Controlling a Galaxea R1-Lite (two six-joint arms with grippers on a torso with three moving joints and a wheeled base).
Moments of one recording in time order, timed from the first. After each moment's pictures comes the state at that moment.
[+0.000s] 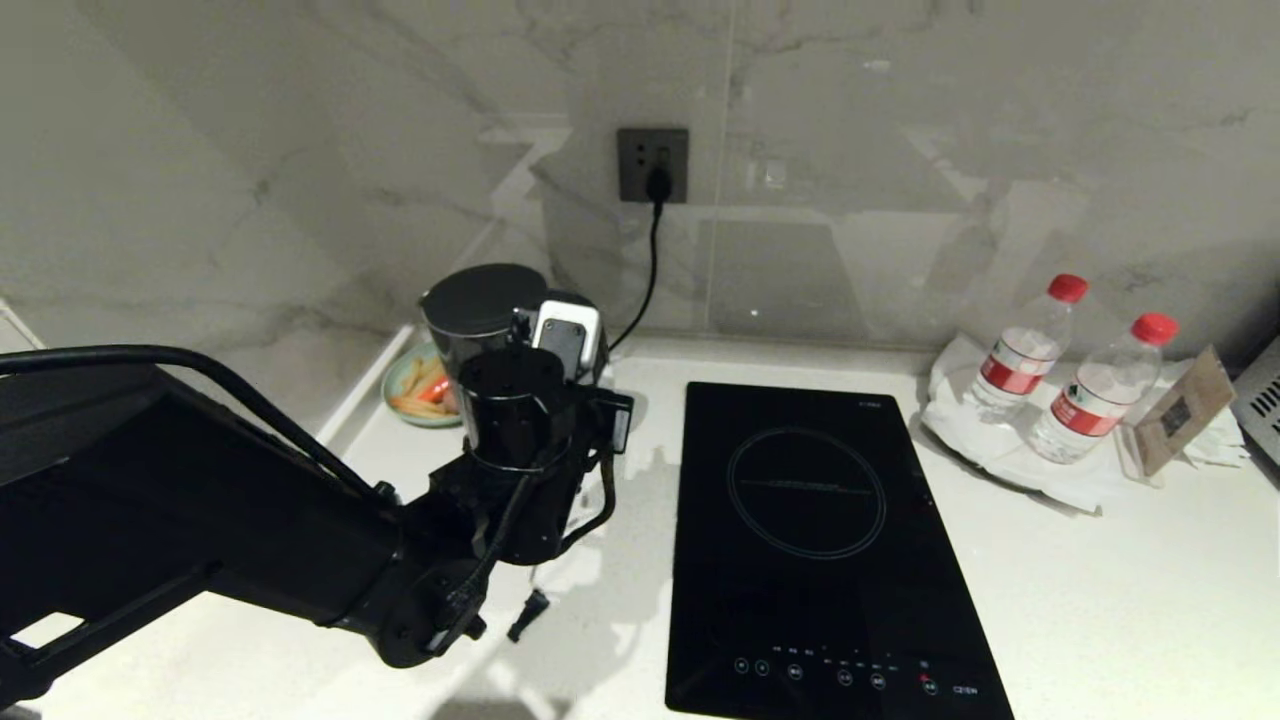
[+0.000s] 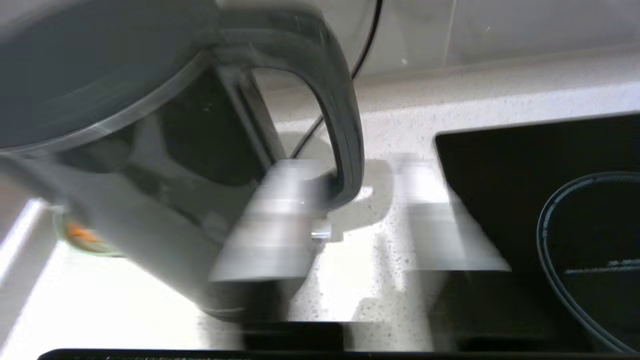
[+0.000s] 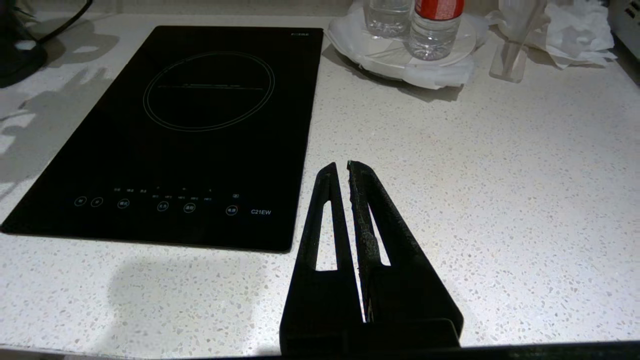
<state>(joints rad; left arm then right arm) -0.70 2.01 -0.93 -1.09 0.58 0.14 0.00 0.00 0.00 0.00 0.00 -0.01</state>
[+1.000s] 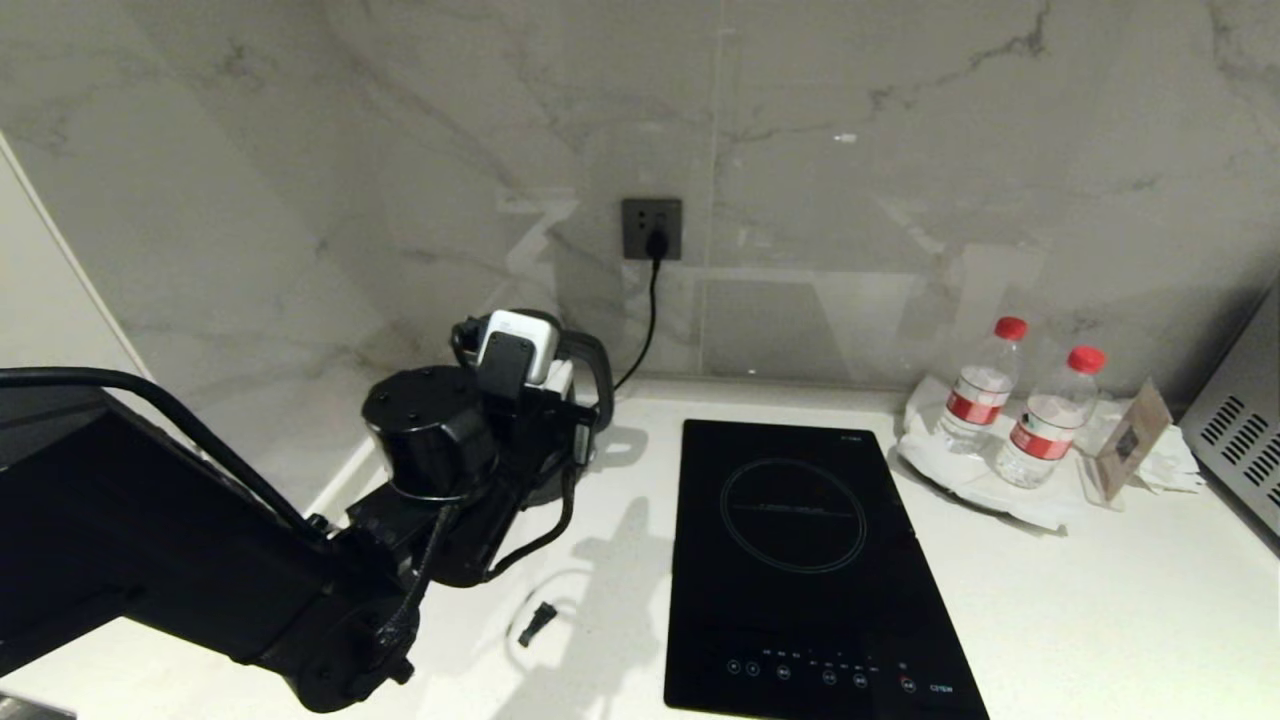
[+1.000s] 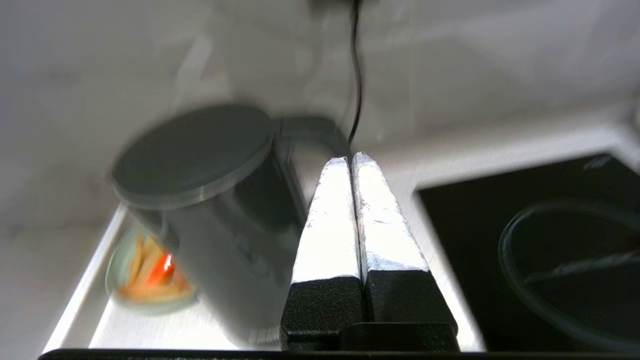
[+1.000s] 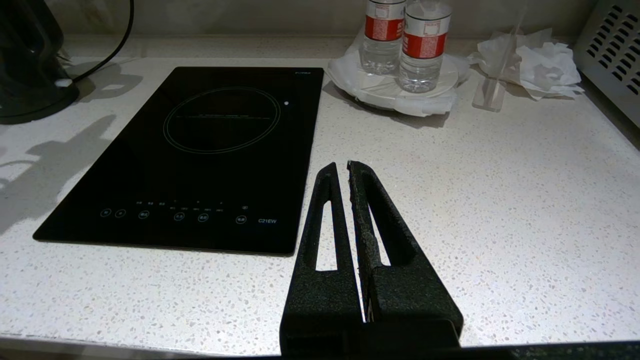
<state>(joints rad) -0.63 1.95 -0.74 -1.32 0.39 0.20 0.00 0.00 0.00 0.00 0.00 -0.01</state>
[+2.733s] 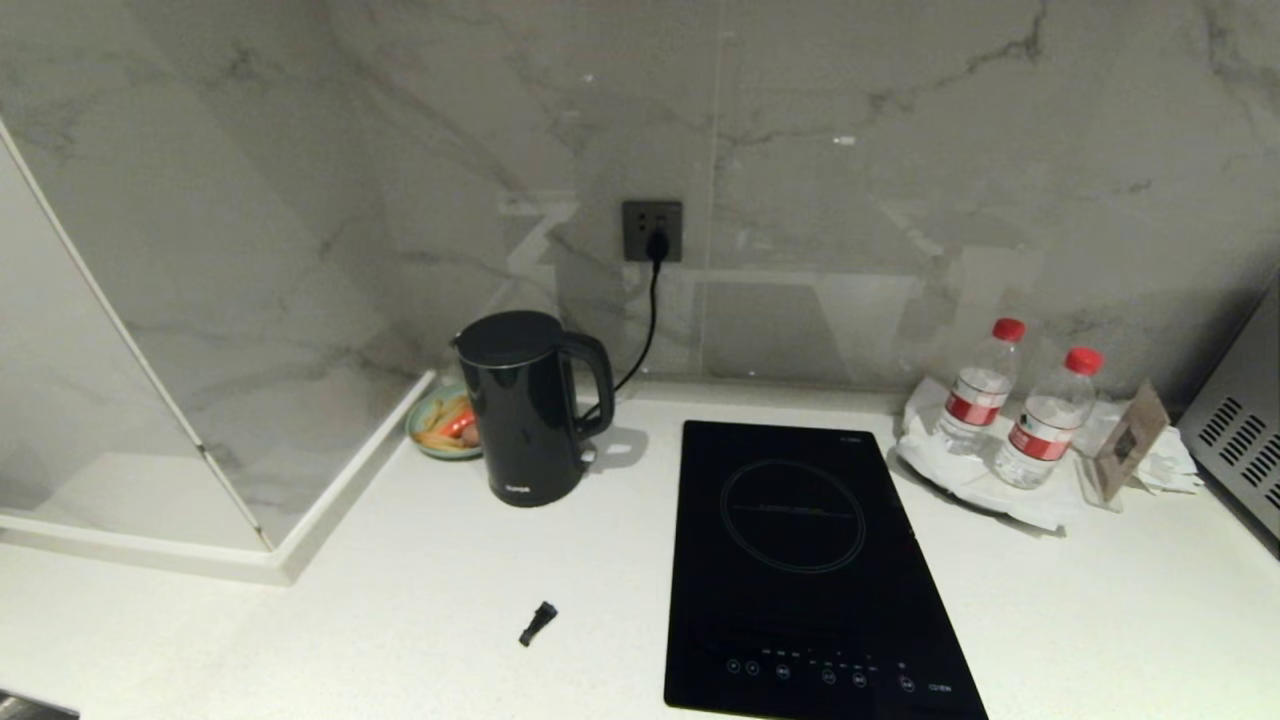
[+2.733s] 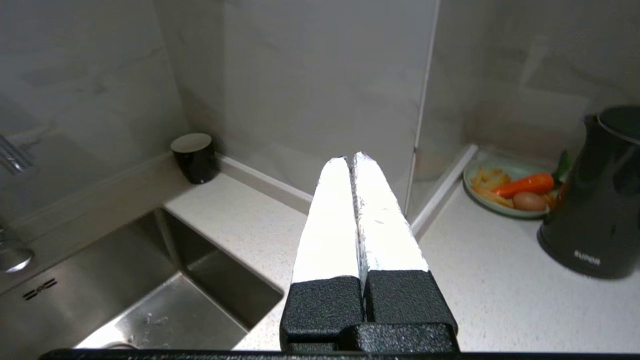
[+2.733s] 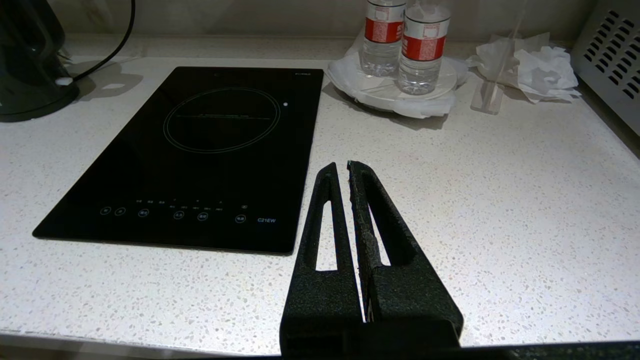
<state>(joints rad) -0.02 0.26 -0.41 -0.03 0.53 0.10 0.00 0.00 0.00 0.00 0.00 -0.02</state>
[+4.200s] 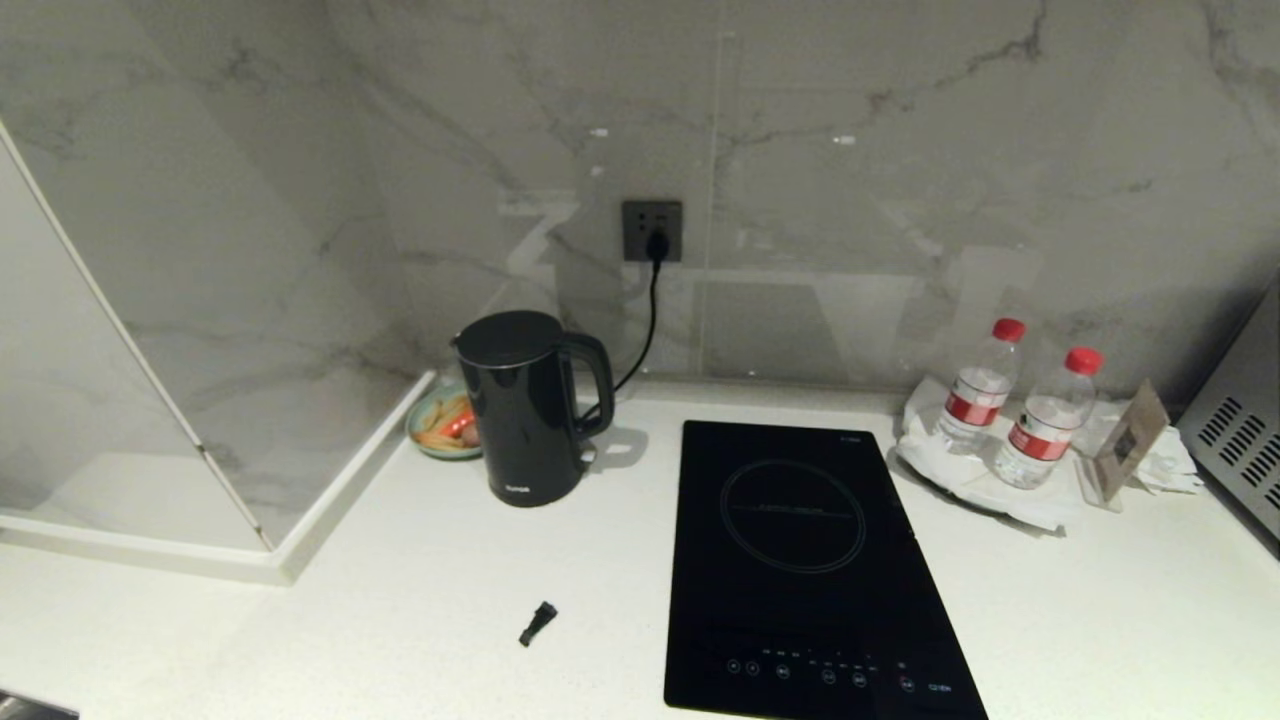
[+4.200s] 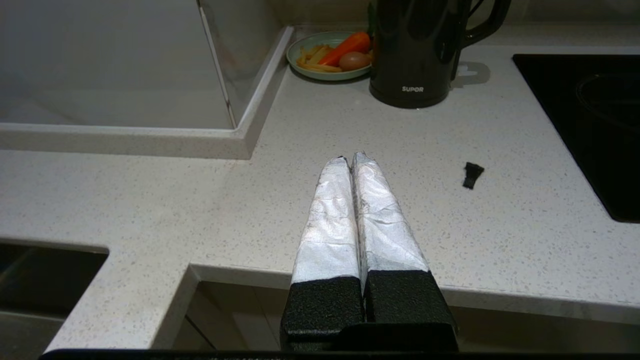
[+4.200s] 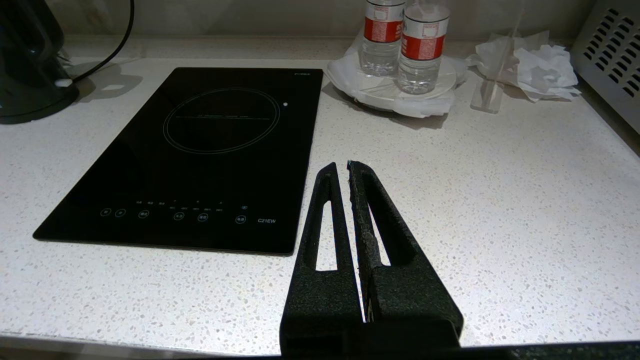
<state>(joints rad) 0.00 0.00 0.00 0.00 -0.01 0.05 0.00 0.00 0.00 0.01 0.00 -0.01</state>
